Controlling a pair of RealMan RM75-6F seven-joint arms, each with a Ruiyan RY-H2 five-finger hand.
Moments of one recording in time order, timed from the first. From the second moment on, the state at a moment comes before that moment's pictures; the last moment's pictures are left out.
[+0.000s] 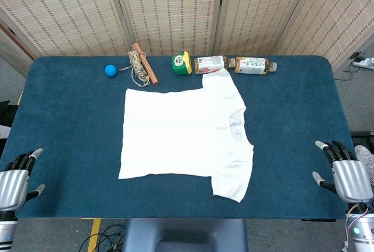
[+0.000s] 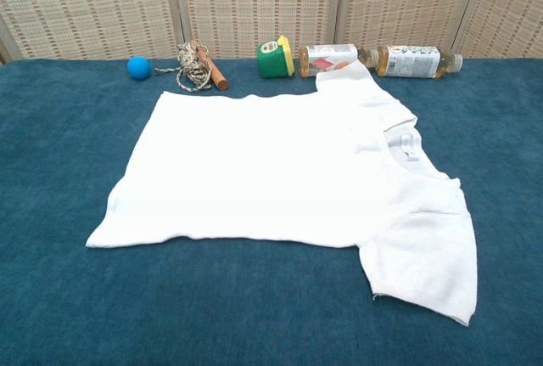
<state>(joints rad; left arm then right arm) -0.10 -1.19 -0.06 -1.57 1.45 1.48 0.19 0.07 -1.15 0.06 -1.60 -1.49 1.49 -0.12</state>
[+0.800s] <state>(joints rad) -0.23 -1.21 -0.03 -1.50 1.69 1.43 0.05 0.07 -1.13 0.07 -1.60 -1.51 1.52 -0.11</state>
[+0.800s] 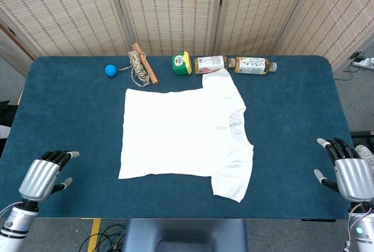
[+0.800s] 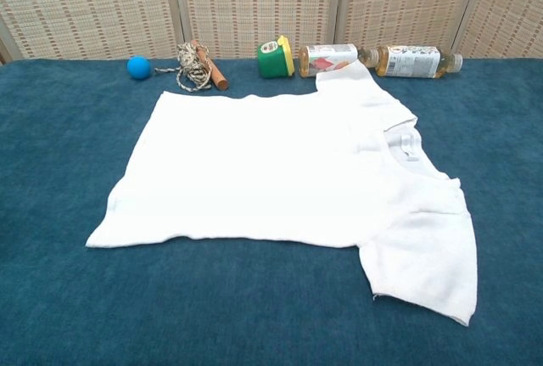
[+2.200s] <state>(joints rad) -0.48 -1.55 0.01 -1.27 1.63 1.11 0.09 0.06 -1.12 0.08 -1.59 -1.49 1.51 -0.09</state>
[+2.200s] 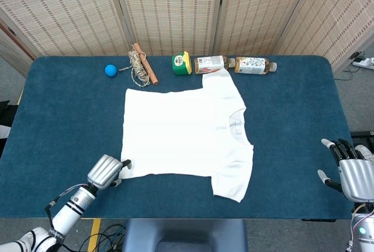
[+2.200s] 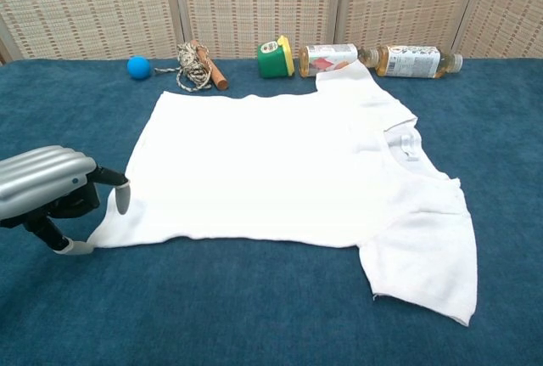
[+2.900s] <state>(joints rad) -0.51 -1.59 0.00 -1.23 1.57 1.09 0.08 0.05 -1.13 0.07 -1.58 -1.48 1.51 -0.08</state>
